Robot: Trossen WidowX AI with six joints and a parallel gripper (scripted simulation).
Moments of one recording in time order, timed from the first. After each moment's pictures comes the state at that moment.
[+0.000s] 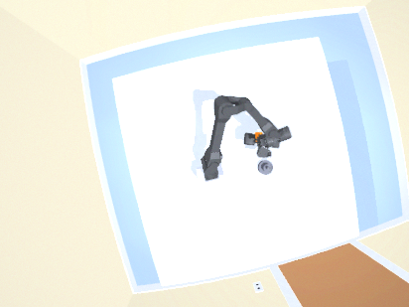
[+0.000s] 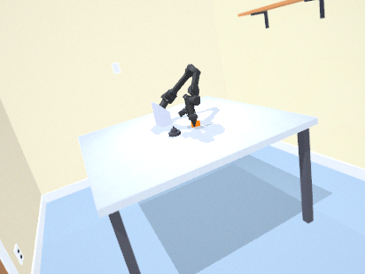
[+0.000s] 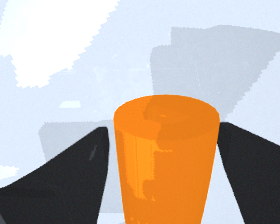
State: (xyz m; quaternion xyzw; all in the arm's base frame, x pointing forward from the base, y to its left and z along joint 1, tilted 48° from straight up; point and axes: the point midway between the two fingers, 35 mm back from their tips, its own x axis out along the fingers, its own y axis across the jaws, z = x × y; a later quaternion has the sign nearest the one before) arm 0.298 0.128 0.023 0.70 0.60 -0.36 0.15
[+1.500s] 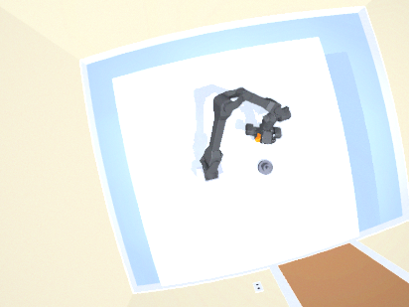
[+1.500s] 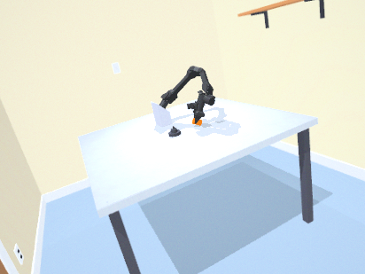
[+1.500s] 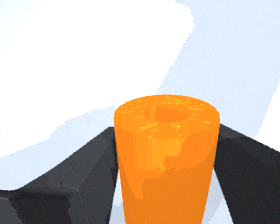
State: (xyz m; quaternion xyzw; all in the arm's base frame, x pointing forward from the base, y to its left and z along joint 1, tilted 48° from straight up) arm 0.306 0.134 0.053 0.60 0.55 -0.51 0.28
